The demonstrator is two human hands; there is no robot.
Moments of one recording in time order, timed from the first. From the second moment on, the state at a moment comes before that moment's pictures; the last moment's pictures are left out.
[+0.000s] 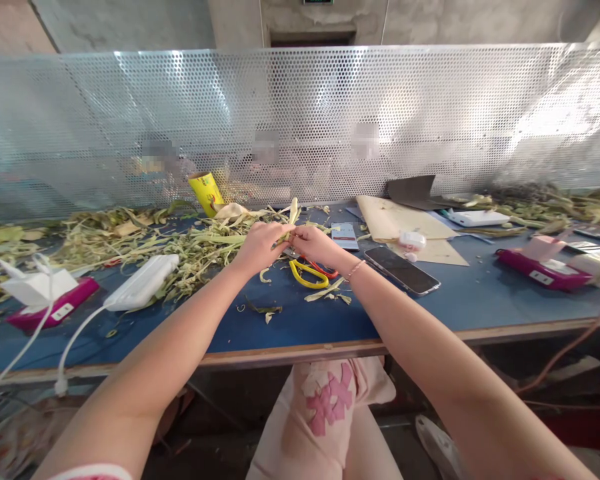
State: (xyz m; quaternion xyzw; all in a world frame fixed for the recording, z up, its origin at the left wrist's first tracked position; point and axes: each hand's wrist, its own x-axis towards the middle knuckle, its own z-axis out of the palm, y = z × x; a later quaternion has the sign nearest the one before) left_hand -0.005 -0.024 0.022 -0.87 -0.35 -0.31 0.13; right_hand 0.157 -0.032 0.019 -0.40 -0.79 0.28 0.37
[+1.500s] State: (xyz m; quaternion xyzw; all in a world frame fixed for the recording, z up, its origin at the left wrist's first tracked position) left_hand -0.009 -0.021 0.025 -0.87 -0.37 -0.32 0.02; right_hand 0.178 -0.028 0.020 -0.35 -0.90 0.05 0.27
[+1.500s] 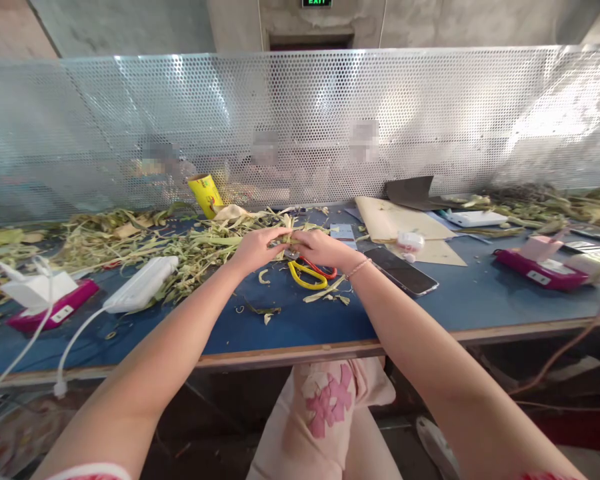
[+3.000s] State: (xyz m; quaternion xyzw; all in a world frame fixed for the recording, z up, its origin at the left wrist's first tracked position) left_hand -0.005 -0.011 0.018 -0.84 -0.38 -0.37 -0.09; right_hand 0.178 -0.020 0.013 -0.29 -0.87 0.00 0.39
